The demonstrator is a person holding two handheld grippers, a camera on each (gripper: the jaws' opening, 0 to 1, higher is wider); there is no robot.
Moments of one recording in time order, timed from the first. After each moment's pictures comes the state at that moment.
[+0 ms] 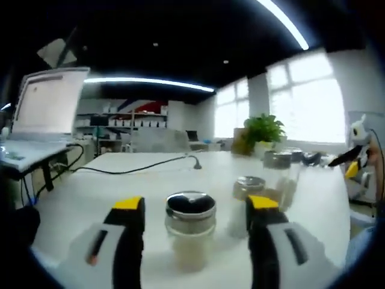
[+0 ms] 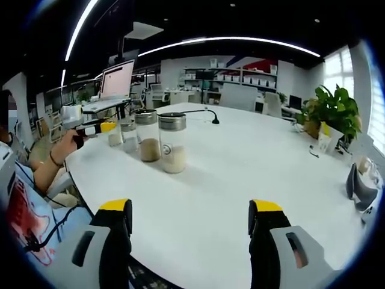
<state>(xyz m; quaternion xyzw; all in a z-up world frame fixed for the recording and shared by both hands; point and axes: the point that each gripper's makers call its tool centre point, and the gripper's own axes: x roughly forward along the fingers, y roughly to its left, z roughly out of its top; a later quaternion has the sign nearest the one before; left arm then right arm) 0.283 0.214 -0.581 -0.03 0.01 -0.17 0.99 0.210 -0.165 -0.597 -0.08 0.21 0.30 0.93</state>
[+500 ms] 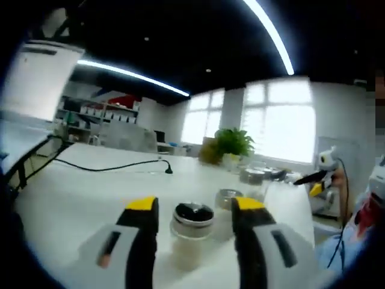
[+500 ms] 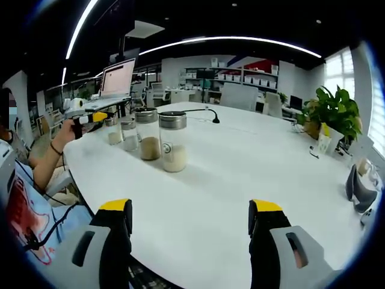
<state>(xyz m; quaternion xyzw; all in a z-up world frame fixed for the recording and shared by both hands) 0.273 0.223 -0.571 -0.06 0.03 -0.30 0.95 0.210 -0.164 -0.598 -0.09 0.22 0.30 0.93</state>
